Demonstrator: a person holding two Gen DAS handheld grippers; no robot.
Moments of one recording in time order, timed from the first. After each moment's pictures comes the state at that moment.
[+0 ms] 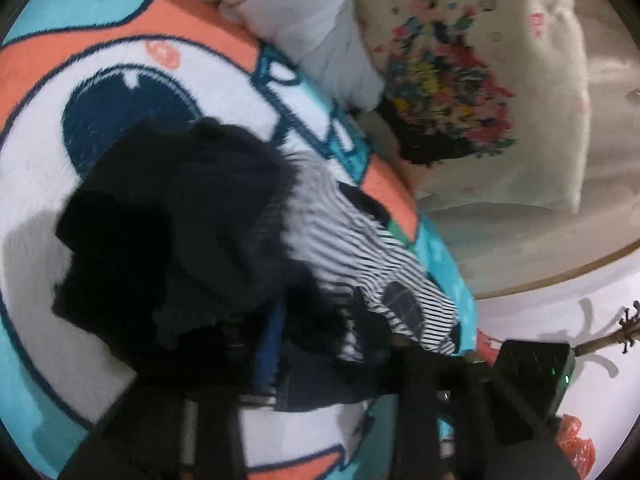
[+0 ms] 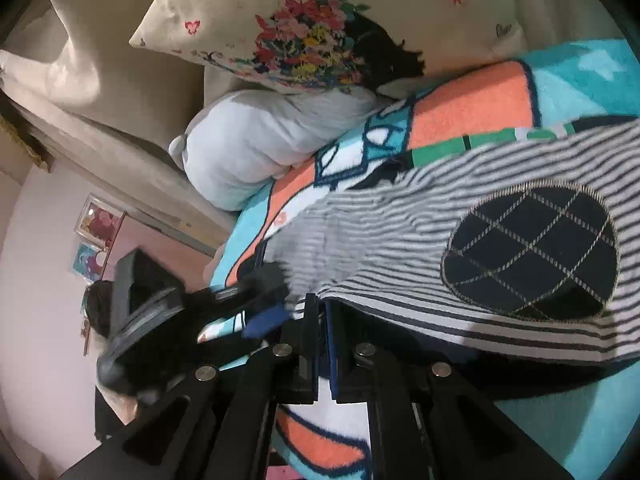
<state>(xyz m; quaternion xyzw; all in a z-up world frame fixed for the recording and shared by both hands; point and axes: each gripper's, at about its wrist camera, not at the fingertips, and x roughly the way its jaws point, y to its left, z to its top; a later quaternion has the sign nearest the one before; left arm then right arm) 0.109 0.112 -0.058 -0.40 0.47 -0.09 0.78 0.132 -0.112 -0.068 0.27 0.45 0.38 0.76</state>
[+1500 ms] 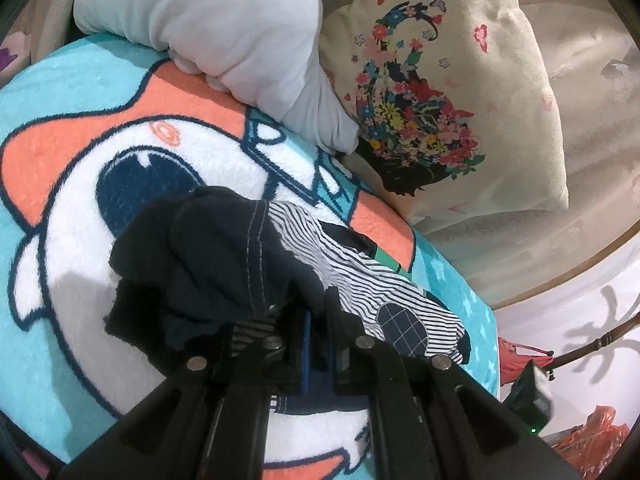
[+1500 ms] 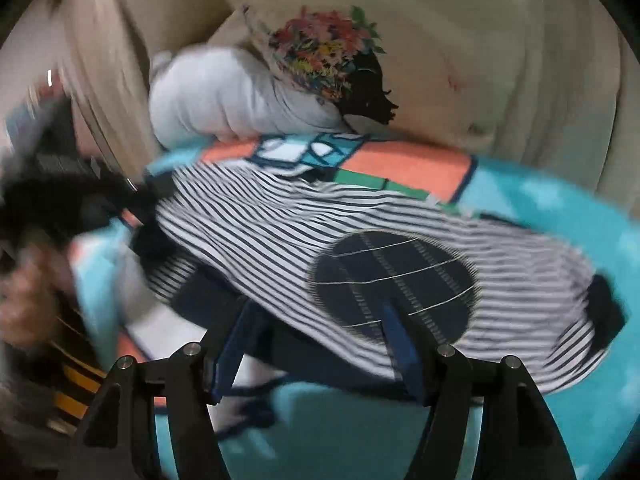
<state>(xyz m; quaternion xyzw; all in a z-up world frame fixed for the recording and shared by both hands) 0.098 0.108 -0.012 -0.35 0.42 -0.05 0.84 0.080 -0.138 -0.066 -0.08 0.36 0.27 0.89</state>
